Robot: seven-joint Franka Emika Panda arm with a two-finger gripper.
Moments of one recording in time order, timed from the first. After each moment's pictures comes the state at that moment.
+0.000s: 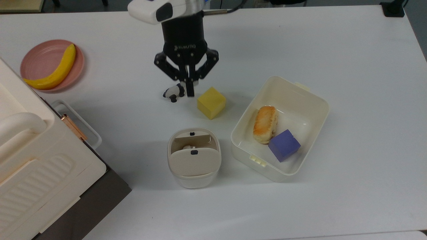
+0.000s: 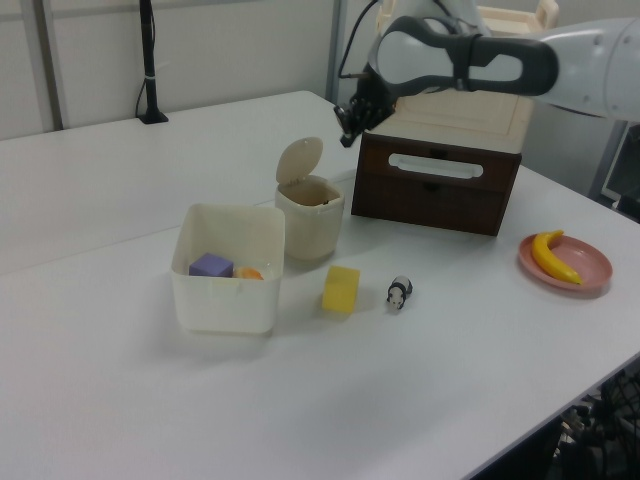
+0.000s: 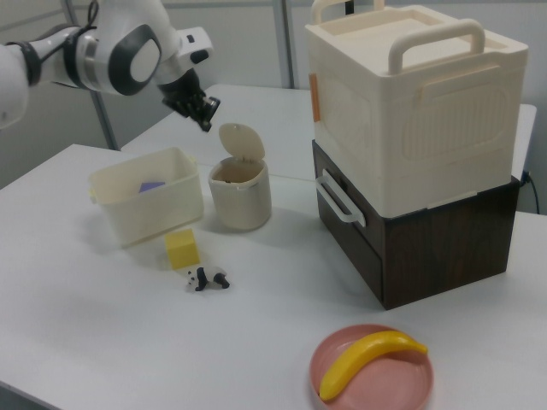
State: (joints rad) arm 0.02 0.22 0.04 -1.56 0.04 2.27 0.01
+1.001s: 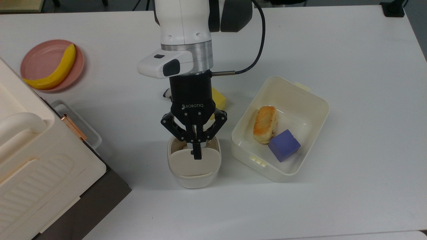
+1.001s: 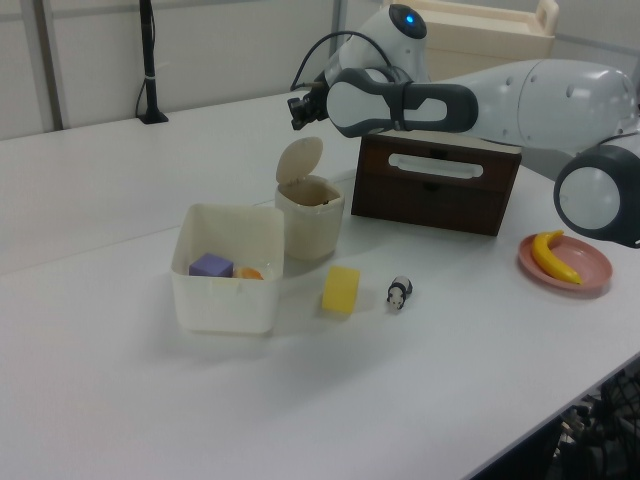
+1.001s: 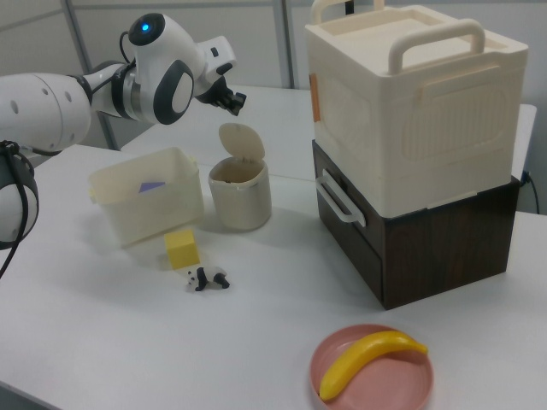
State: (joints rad) arm 0.04 0.53 0.05 -1.34 0.01 2.63 0.07
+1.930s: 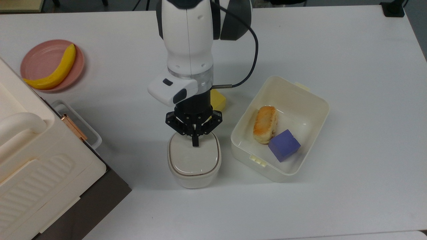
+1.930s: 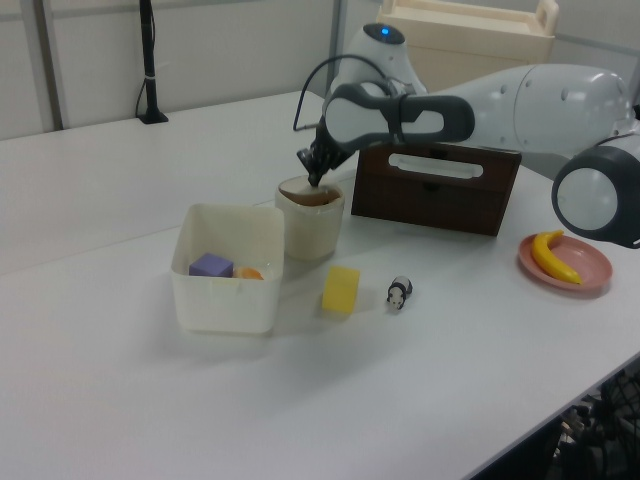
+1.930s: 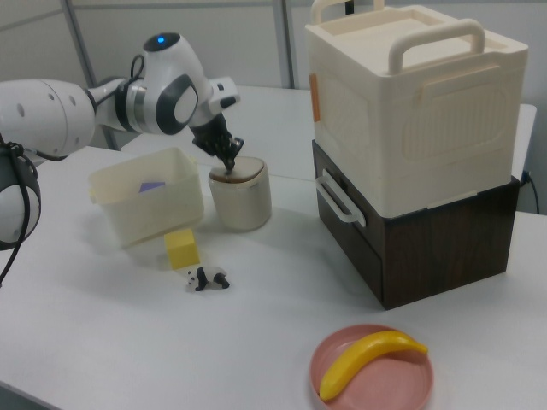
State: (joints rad) arm 0.04 0.54 0.04 -1.38 -0.05 2.31 0.07
